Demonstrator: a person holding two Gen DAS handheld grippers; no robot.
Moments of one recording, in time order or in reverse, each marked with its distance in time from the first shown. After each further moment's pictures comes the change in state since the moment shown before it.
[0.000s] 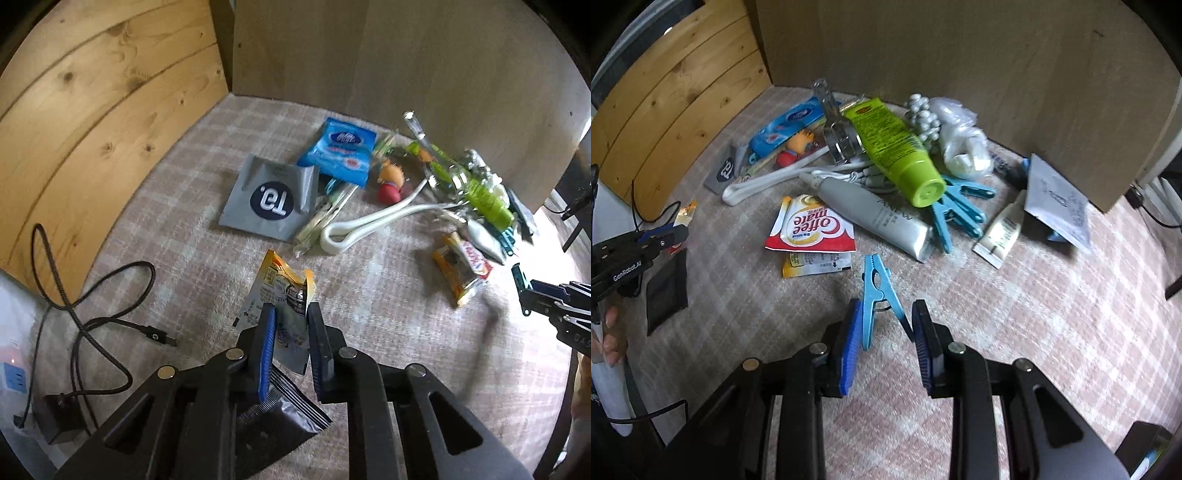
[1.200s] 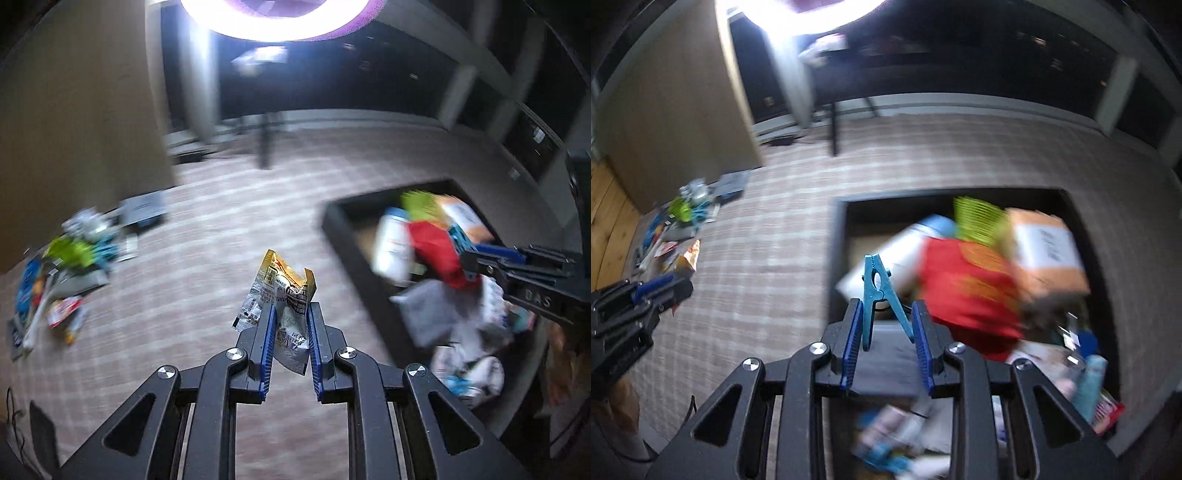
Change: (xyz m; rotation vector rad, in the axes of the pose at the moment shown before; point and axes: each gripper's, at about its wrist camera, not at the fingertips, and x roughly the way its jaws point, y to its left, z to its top) left arm -0.139 -0.373 -0.132 0.696 -0.064 -0.452; right arm -0.234 -0.189 -0.279 0.634 -0.196 -0.370
